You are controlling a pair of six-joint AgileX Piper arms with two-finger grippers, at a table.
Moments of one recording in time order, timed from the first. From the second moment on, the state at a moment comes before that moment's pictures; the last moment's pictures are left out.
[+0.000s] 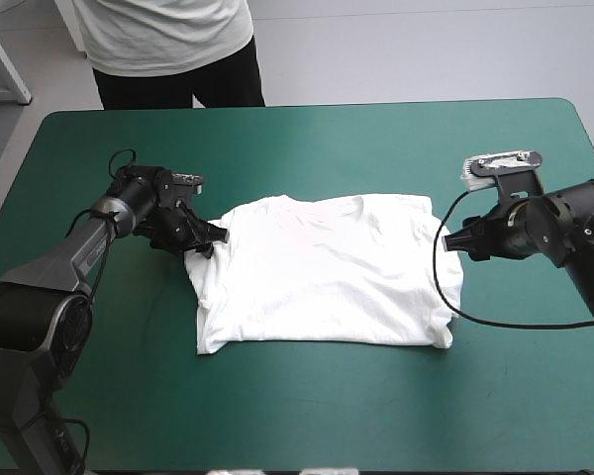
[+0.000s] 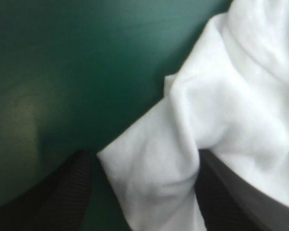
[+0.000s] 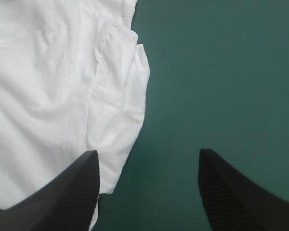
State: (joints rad) left arm -0.17 1.92 -1.43 -0.07 0.95 0.00; right arm 0.24 1.25 -1.27 -0.14 1.08 0.10
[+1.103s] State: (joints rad) left arm -0.35 1.87 -1.51 -0.26 0.99 0.03; right arm 0.24 1.25 -1.27 -0.07 1.09 0.08
